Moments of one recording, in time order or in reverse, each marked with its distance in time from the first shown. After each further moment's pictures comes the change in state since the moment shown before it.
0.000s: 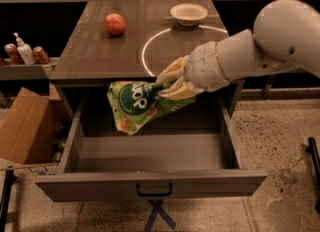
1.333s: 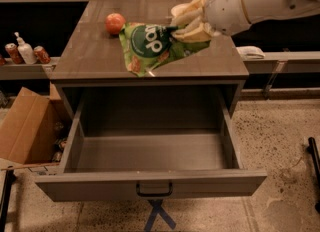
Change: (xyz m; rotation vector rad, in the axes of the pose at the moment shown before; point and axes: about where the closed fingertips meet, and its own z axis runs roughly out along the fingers) arm -0.025 -0.108 -0.074 0.173 0.015 -0.087
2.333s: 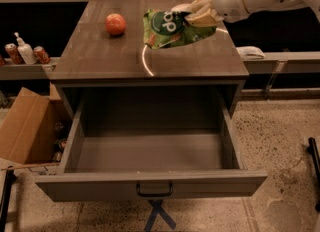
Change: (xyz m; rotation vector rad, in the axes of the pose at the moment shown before) arm 0.092 -0.085 0.019 0.102 0.048 0.177
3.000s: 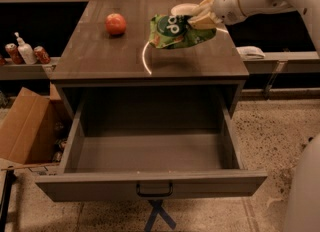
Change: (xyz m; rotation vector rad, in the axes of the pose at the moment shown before) arm 0.036 -0.021 0.021 0.010 0.043 0.090
